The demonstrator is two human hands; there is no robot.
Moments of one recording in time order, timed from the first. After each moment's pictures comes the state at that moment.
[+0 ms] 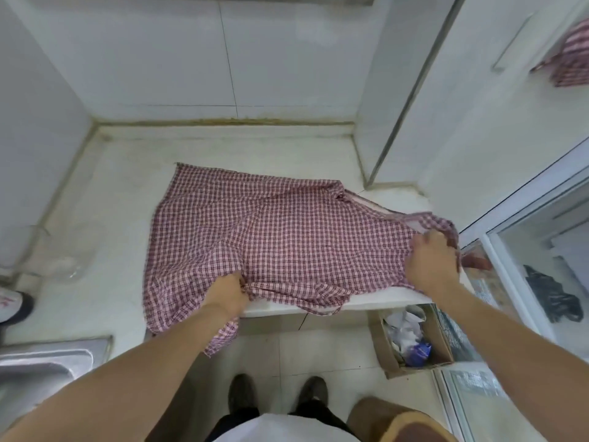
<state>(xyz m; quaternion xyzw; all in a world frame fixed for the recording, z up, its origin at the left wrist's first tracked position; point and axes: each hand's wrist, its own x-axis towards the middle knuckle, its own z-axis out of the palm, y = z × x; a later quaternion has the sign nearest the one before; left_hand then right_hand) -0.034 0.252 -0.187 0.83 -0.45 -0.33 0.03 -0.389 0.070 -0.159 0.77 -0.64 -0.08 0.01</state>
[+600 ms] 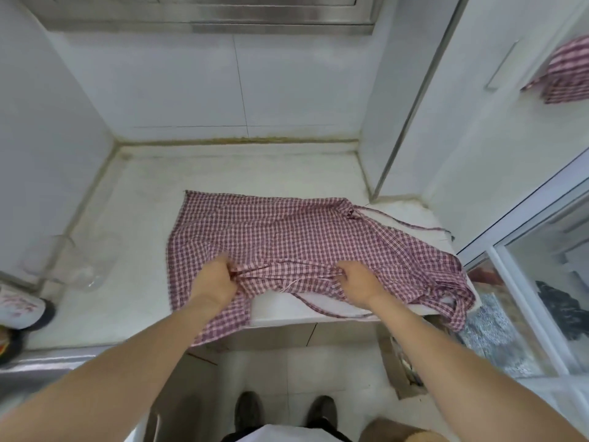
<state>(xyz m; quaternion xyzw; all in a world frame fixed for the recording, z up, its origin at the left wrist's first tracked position) -0.012 0.254 -0.131 0.86 -0.43 -0.22 0.14 -0.275 0.134 -0.163 0.79 -0.51 0.02 -0.34</state>
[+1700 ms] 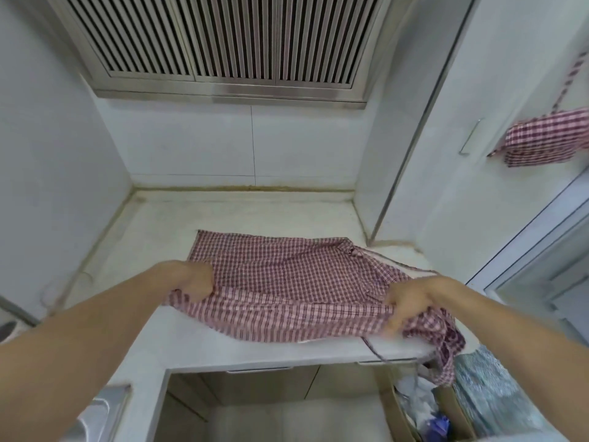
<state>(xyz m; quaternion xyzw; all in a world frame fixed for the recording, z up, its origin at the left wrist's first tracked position) 0.086 0.222 -0.049 0.77 -0.50 -0.34 -0.21 -0.306 0.101 -0.018 0.75 -0.45 -0.39 -0.29</state>
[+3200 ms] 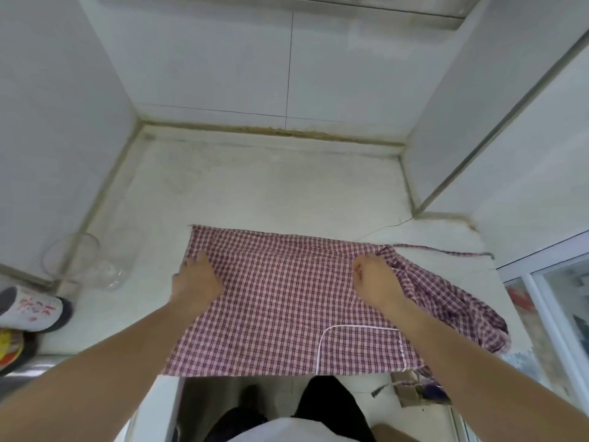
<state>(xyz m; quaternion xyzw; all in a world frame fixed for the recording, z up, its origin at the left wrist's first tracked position) 0.128 0.243 -0.196 0.91 -0.35 -0.22 0.00 -0.190 0.088 -0.179 0.83 -0.52 -0.01 -0.20</state>
